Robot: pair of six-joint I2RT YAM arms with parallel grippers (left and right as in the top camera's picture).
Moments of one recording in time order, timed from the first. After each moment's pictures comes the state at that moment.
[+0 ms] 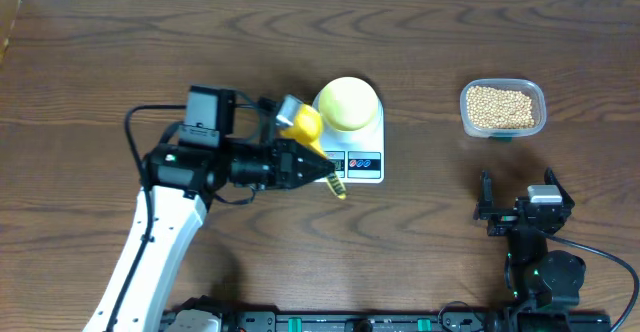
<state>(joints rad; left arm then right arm) -0.22 1.25 1.04 -0.80 1.13 -0.34 -0.03 0.01 0.01 -0.06 -0.03 -0.08</state>
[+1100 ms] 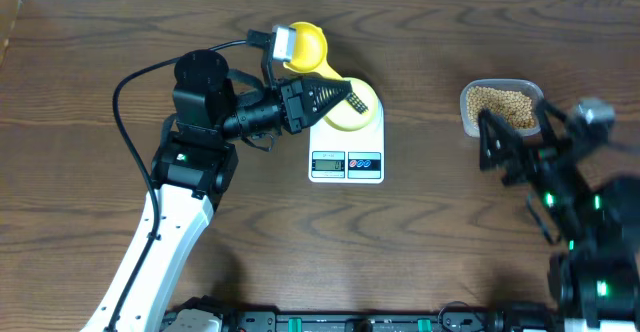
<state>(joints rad) -0.25 1.26 1.04 0.03 0.98 -0.79 -0.03 0.68 0.71 -0.14 -0.39 0.34</state>
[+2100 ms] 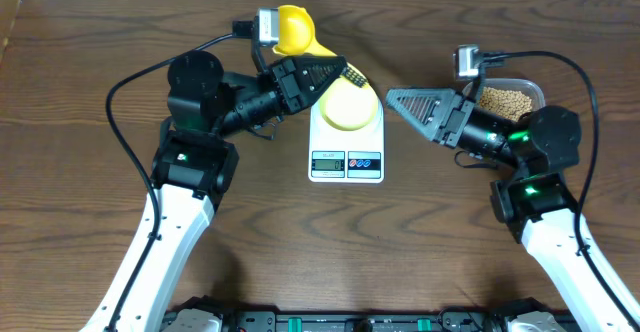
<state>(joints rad) -0.27 1.26 1.04 0.18 0.85 -1.05 0.25 1.18 0.74 0.66 -0.95 1.31</state>
